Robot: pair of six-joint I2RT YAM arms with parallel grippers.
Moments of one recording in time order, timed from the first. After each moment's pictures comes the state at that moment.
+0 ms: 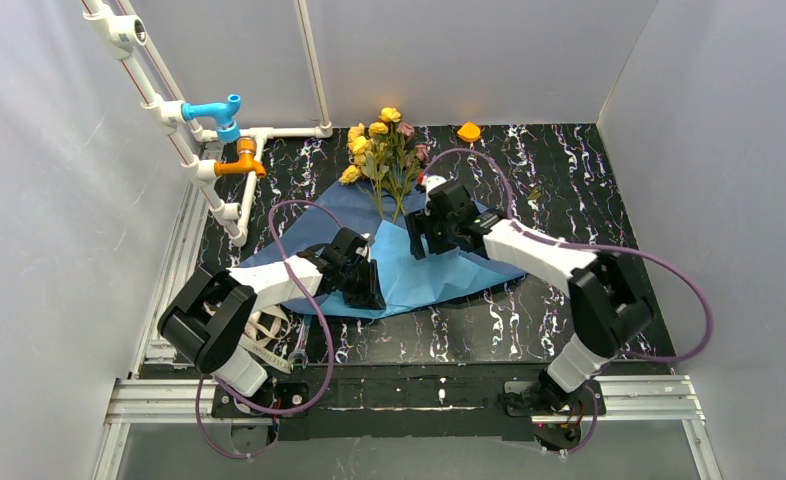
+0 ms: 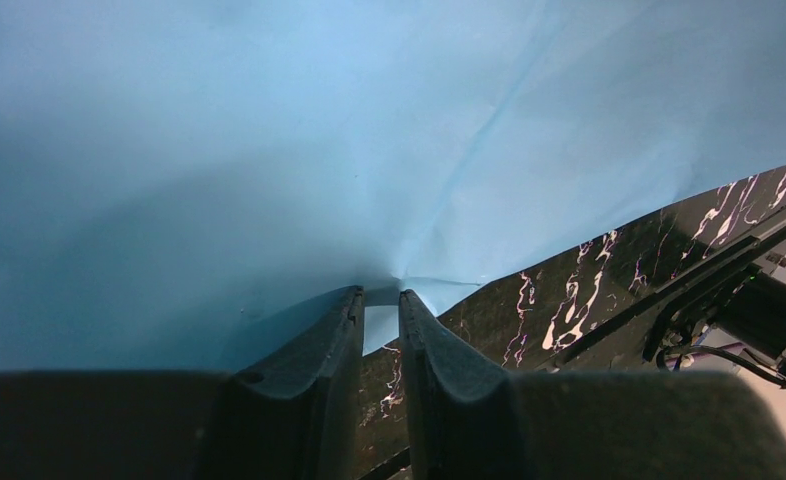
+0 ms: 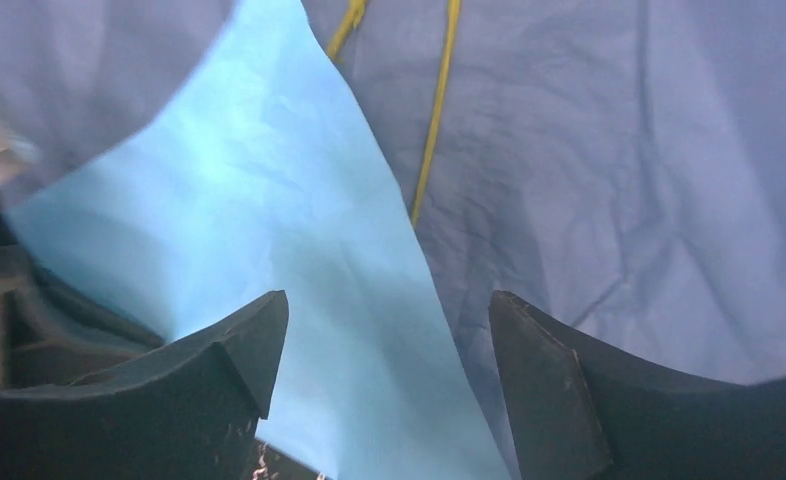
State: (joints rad) left arm -0.66 1.56 0.75 -0.25 0.27 -0.69; right arm 0.69 1.66 1.10 -0.30 -0.01 0.23
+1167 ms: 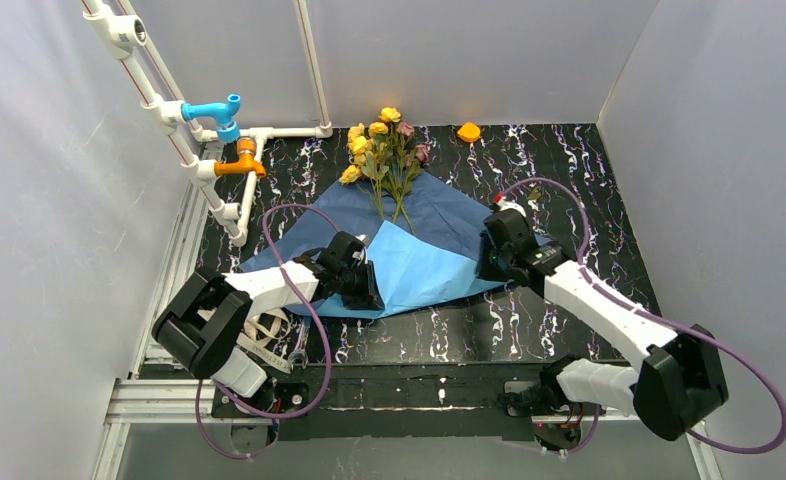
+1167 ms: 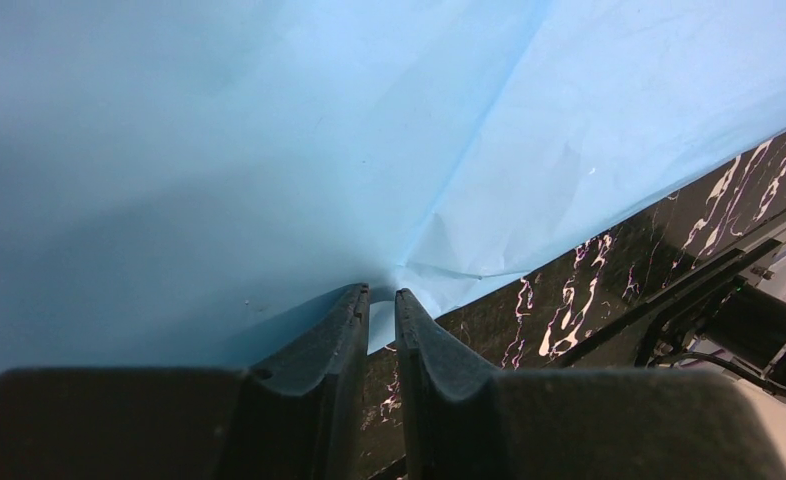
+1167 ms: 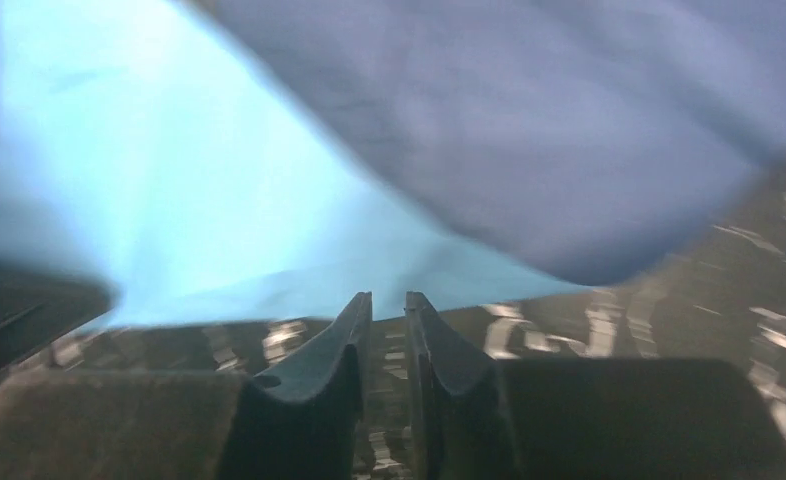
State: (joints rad) left arm -0.66 1.52 0.70 -0.20 0.25 -0.73; right arm 0.55 1.19 0.80 -0.58 0.19 0.55
